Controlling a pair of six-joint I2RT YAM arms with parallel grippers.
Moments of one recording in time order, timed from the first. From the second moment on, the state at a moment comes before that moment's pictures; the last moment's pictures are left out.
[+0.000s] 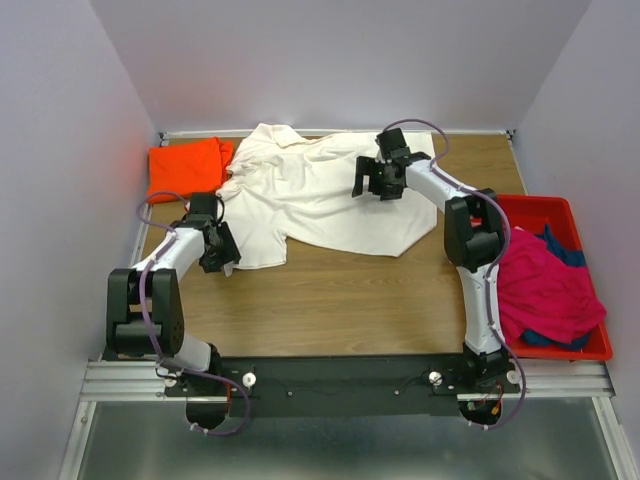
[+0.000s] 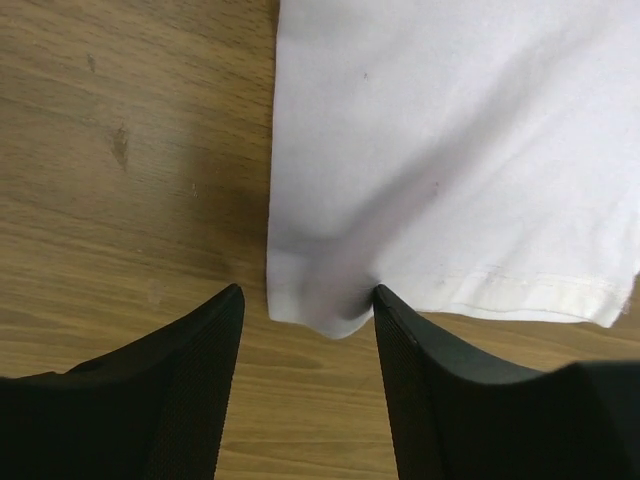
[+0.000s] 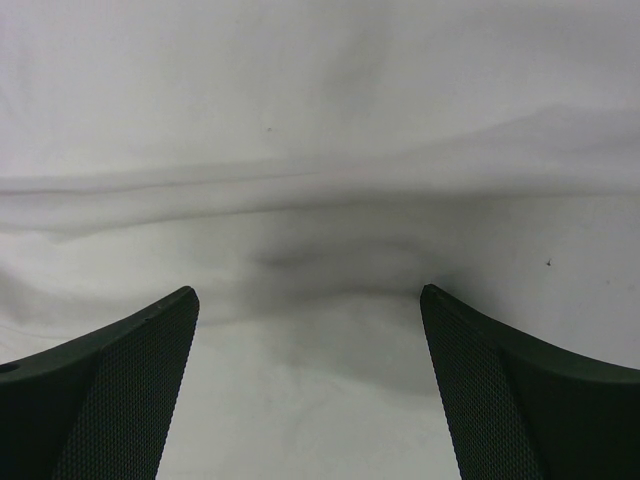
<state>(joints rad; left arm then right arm) -0.01 1.50 0.85 -0.54 0.00 -0.42 0.35 2.29 1.85 -0.52 -0.12 0.36</state>
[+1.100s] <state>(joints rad) 0.11 1.47 0.76 -0.42 0.10 -0.40 0.35 2.24 1.78 -0.51 -0.14 0.37</state>
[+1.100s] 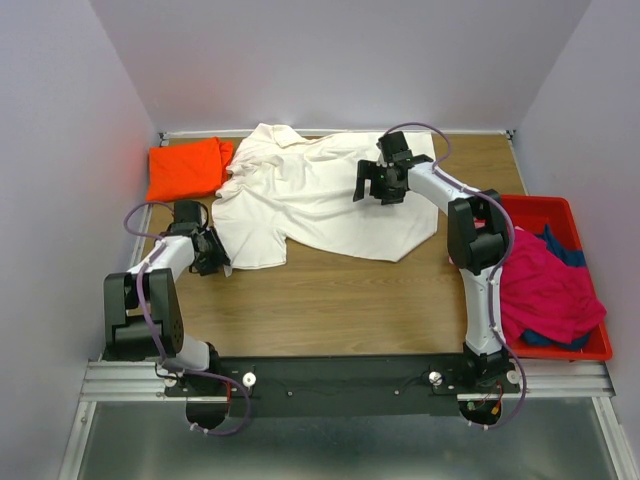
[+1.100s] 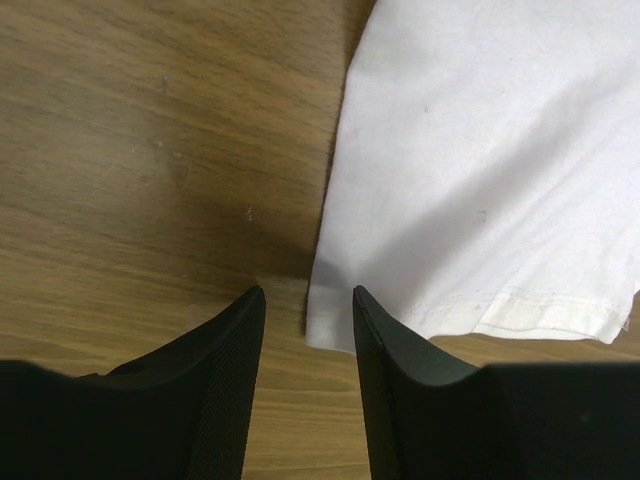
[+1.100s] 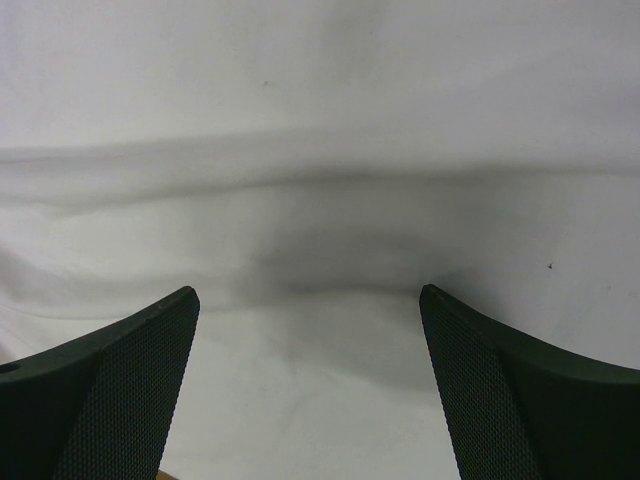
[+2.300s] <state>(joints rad) 0.24 1.60 1.11 -0.40 0.19 -0.34 0.35 1.76 1.20 -0.53 -0.10 0.48</state>
